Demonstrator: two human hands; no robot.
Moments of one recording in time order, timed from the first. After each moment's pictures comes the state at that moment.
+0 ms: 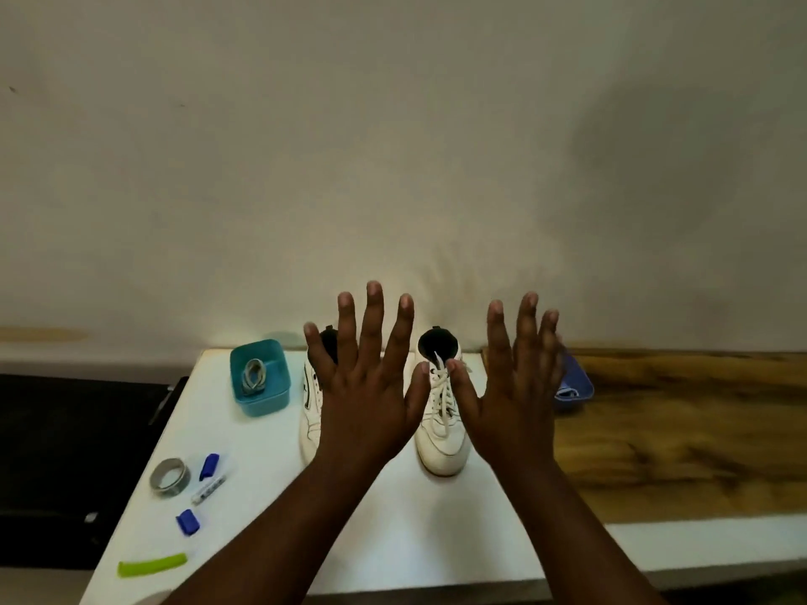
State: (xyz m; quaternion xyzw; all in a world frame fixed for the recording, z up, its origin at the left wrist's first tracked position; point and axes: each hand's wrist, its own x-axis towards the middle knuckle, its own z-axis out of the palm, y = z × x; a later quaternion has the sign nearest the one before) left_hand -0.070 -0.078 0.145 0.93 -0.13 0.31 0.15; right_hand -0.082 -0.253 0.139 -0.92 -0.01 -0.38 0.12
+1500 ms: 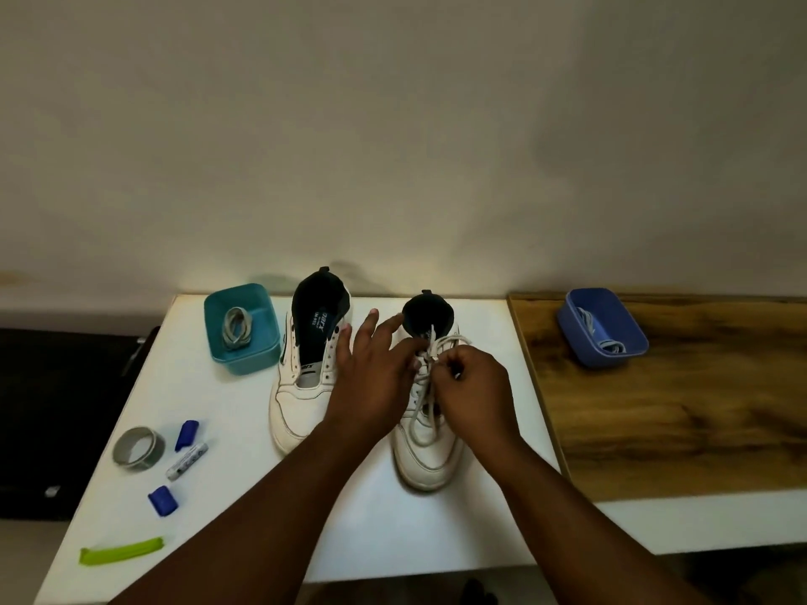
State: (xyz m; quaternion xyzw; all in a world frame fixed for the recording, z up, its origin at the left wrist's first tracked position) left_hand 0.001 -0.075 -0.013 0.95 -0.17 0.12 0.23; right_hand -0.033 -0.224 0.017 -0.91 0.12 -0.07 0.38
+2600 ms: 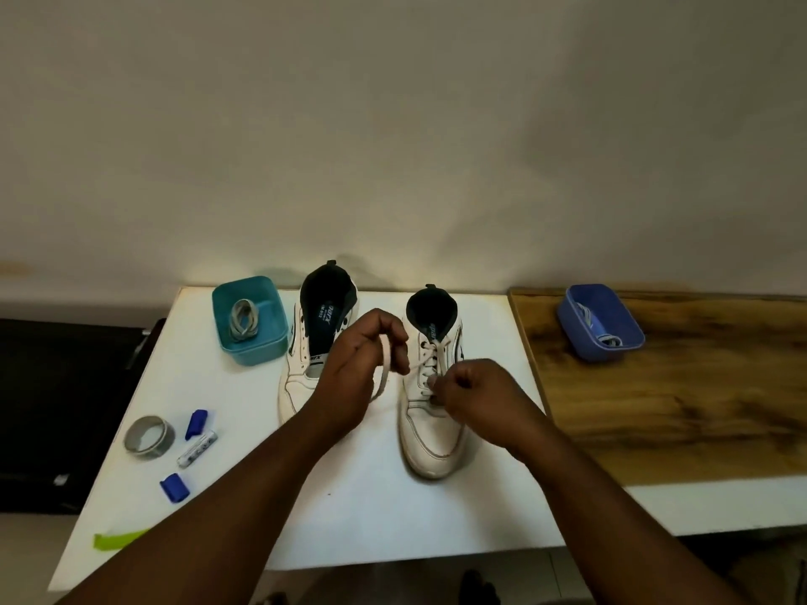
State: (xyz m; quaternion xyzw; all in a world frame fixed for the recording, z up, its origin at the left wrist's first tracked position) left_hand -0.023 -0.041 0.041 0.66 -0.13 -0.04 0.74; right_hand -0.057 -0.236 0.050 -0.89 0.07 0.14 0.42
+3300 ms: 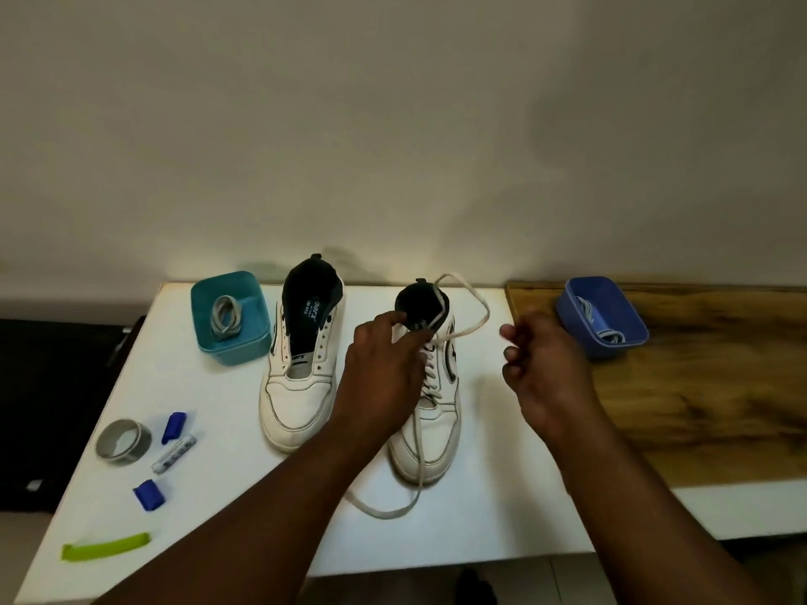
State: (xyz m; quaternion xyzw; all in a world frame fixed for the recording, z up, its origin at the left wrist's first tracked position) left_hand -0.008 -0.090 -0.015 0.93 -0.16 0.11 0.32; right_hand -0.028 -0.286 0.055 -0.56 0.30 -0.04 0.77
